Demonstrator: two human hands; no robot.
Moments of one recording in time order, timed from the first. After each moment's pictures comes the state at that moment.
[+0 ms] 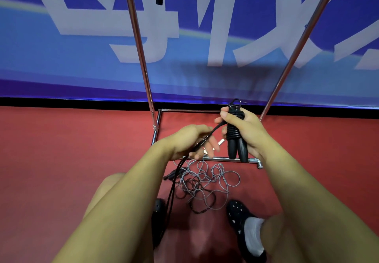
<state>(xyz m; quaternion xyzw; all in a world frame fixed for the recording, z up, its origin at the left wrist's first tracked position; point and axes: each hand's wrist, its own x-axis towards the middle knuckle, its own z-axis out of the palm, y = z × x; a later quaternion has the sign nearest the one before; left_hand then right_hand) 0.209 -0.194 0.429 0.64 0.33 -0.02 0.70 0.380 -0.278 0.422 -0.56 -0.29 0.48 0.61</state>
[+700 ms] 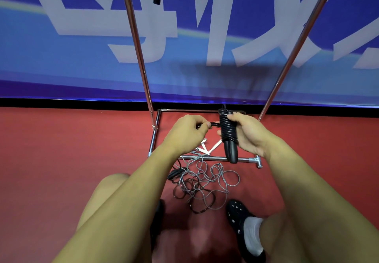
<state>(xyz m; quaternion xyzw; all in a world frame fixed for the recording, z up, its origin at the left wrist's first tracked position) 0.213 -0.195 0.426 0.82 0.38 0.17 0.40 0.391 -0.275 0.422 -0.57 -0.22 0.57 0.55</state>
